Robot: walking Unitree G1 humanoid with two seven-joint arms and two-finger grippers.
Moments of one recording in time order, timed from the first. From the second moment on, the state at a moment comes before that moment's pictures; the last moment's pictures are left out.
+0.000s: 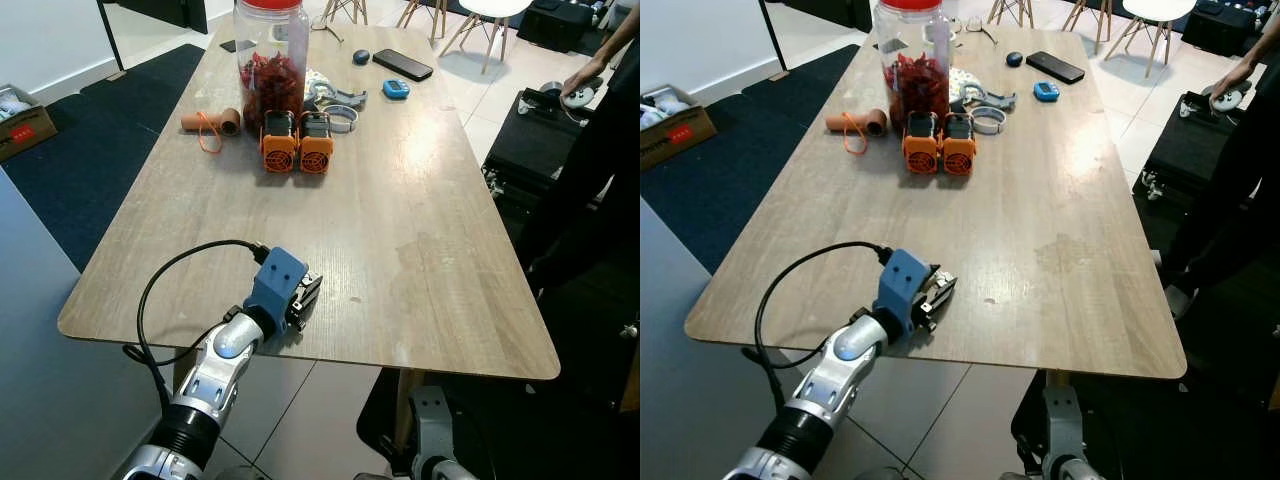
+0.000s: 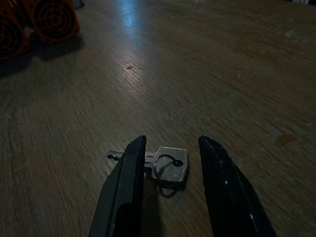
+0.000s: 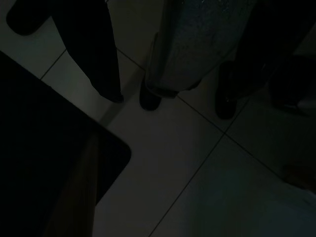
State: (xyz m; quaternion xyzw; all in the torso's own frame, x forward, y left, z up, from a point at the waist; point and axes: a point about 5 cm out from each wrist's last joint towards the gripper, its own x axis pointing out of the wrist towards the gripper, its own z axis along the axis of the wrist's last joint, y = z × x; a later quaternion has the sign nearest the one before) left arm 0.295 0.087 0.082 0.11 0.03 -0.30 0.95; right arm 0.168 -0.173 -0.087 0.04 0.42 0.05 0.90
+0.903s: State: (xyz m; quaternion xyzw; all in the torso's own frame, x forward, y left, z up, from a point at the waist) left arm 0.299 0.090 0.079 0.13 0.08 -0.32 0.93; right arm 0.167 -0.173 -0.087 0.04 0.43 0.05 0.90
